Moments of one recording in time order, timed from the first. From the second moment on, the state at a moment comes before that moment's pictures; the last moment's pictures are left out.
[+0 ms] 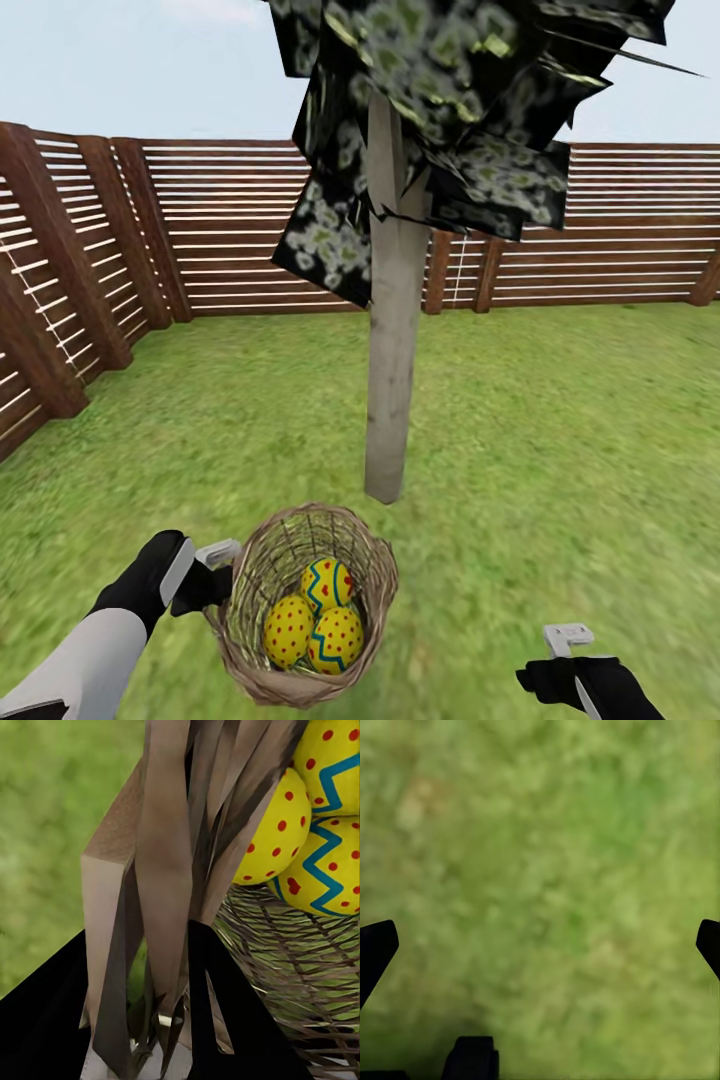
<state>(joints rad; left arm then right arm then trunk) -0.69 0.09 0.19 -0.56 0.14 0.99 -0.01 -0.30 -0.17 -0.08 -0.77 0.10 0.55 0.19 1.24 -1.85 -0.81</state>
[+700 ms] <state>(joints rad) -0.69 0.09 0.19 -0.56 0.14 0.99 -0.01 -0.30 -0.29 -0.40 -0.87 0.10 0.55 0.82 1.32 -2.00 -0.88</state>
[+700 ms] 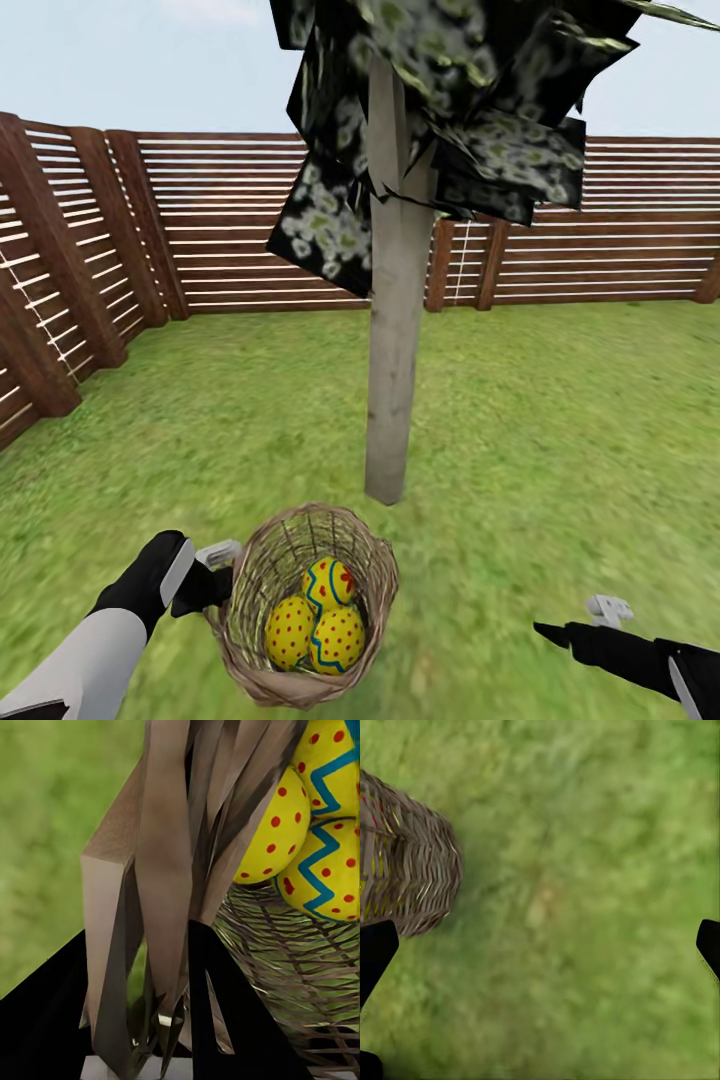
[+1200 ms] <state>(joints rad) -0.69 0.09 0.19 -0.56 0.14 0.99 -0.01 -0.30 -0.29 -0.40 -0.87 0.11 0.55 0.82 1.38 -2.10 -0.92</state>
